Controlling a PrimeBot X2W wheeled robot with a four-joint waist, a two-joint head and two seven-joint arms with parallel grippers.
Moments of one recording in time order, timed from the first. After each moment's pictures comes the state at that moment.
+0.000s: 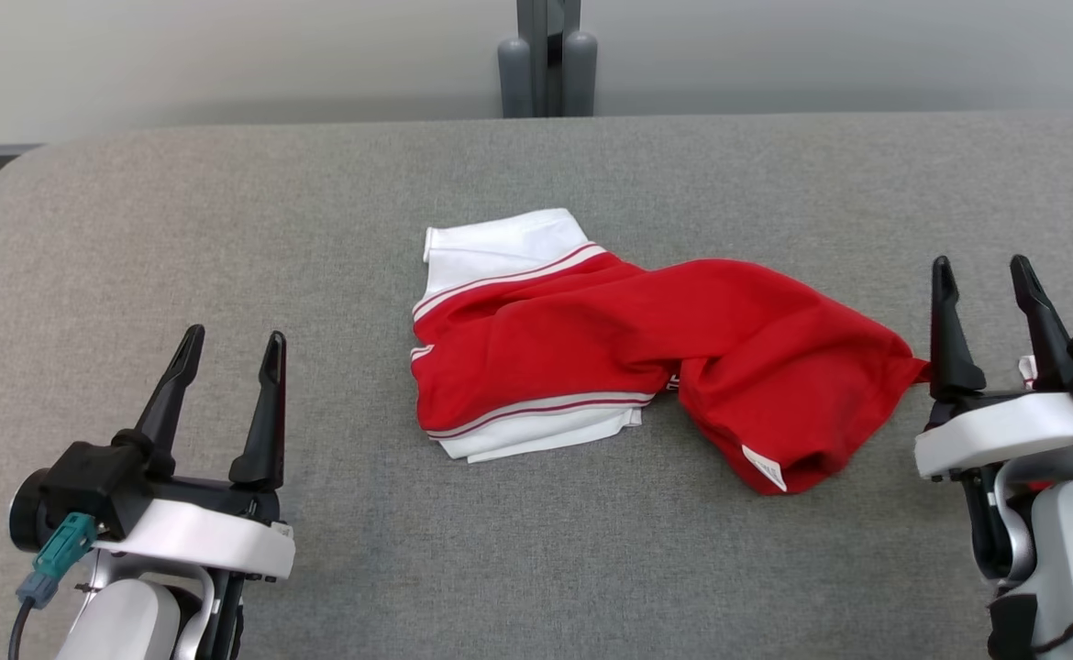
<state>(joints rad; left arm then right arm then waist) -0.17 0.28 -0.23 0.10 -0.42 0.05 -0.25 -0.38 -0.06 -0.11 0.38 0.12 0.13 -0.21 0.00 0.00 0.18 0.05</state>
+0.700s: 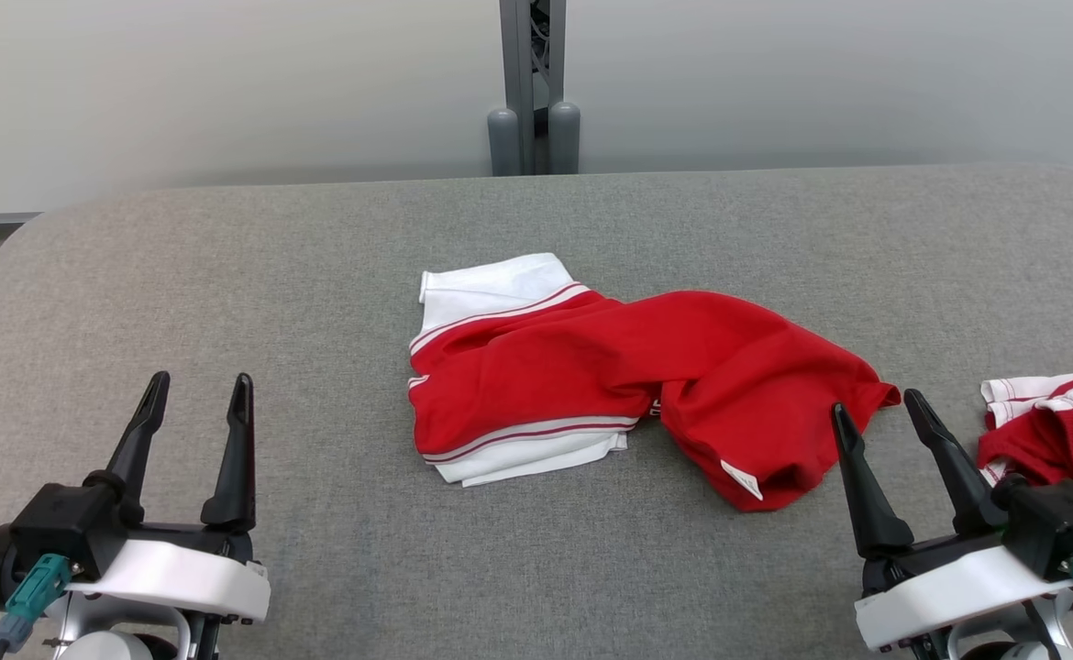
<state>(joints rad) -0.05 0.32 -0.20 -0.01 -0.43 0.13 -0.18 0.00 -0.05 0.07 -0.05 0.21 0.13 -0.07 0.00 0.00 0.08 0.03</state>
